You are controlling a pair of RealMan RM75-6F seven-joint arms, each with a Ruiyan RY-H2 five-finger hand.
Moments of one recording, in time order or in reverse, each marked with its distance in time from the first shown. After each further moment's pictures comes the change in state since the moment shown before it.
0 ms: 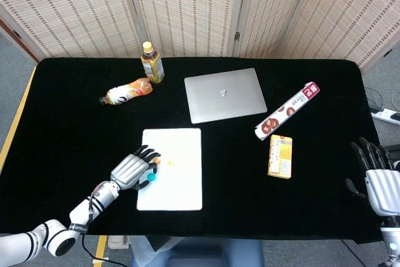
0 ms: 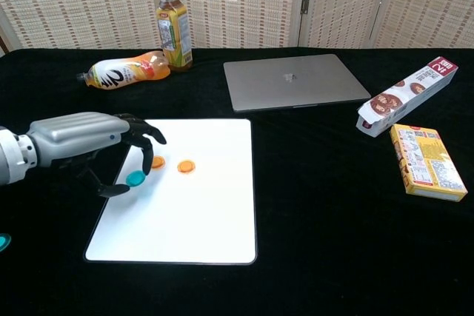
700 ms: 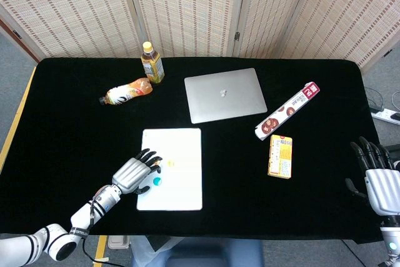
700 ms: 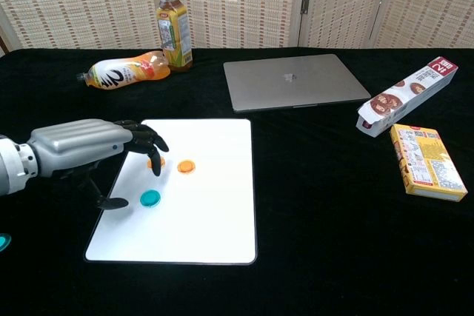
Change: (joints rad) left arm 0.014 0.009 0.015 -0.043 -0.011 0.018 0.074; right arm 0.002 0.001 0.002 -0.004 -0.002 -0.001 -0.004
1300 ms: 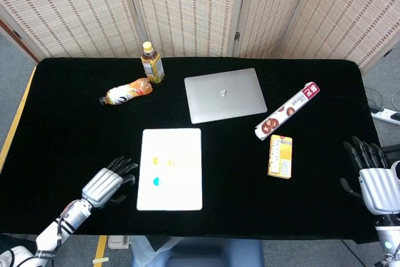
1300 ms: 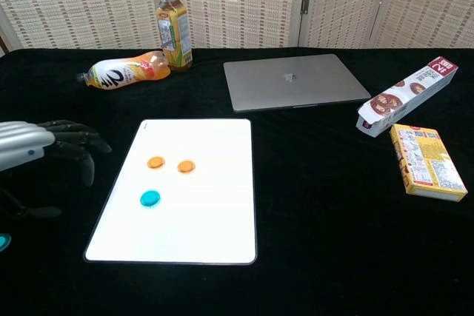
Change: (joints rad) left arm 0.151 0.146 0.123 -0.042 0.134 0.206 -0.100; right arm 0.012 -0.004 -0.004 -0.011 -0.024 -0.004 -0.015
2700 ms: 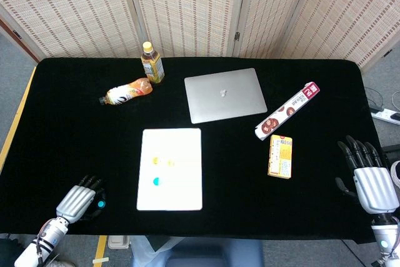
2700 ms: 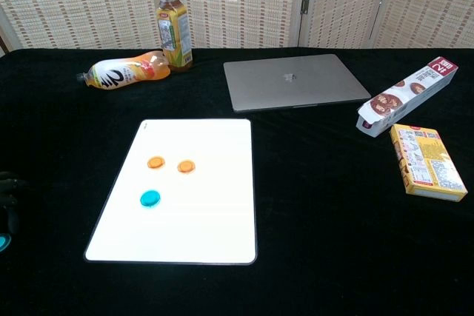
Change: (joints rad) left arm 0.186 -0.052 0.037 0.196 -0.021 0.015 -0.092; right arm 0.013 -0.002 -0.005 -0.013 -0.014 -0.003 -0.014
